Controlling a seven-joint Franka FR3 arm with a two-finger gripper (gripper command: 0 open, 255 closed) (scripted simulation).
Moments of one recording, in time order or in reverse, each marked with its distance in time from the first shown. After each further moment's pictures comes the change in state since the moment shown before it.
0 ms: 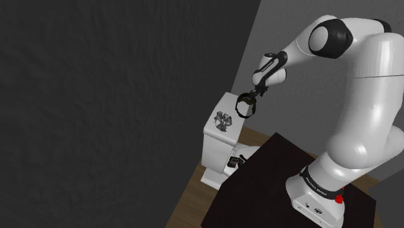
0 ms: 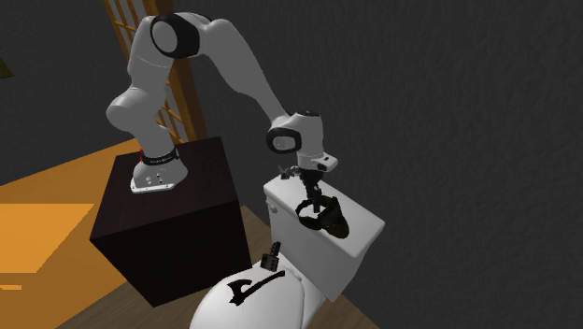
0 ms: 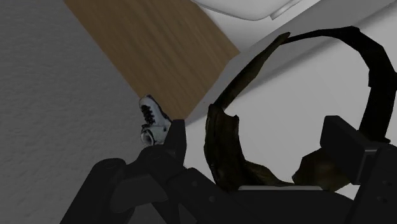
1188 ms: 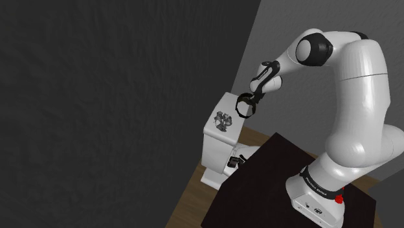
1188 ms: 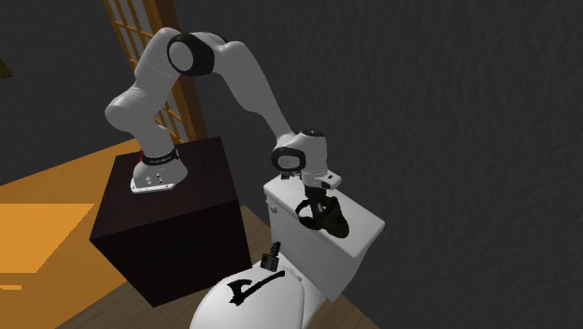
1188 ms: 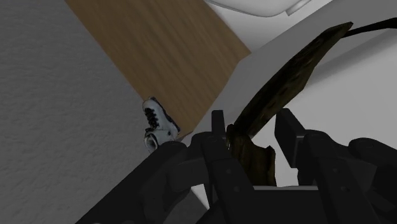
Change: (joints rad) arm -0.044 0.173 0.008 0.121 0.016 0.061 -0.006
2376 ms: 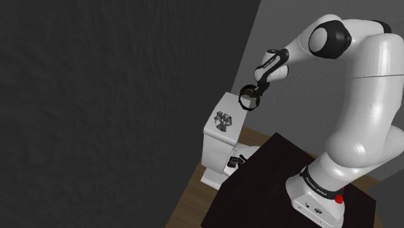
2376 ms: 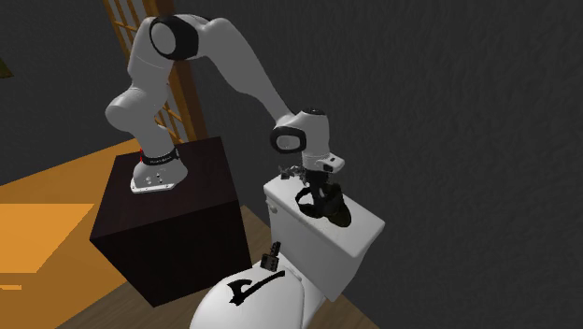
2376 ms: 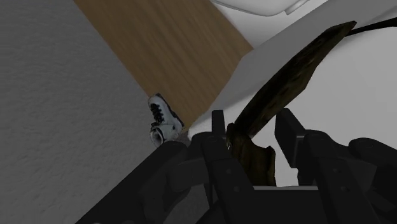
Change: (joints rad) arm 0.014 -0.159 -0.015 -0.045 -0.012 -0.113 -0.023
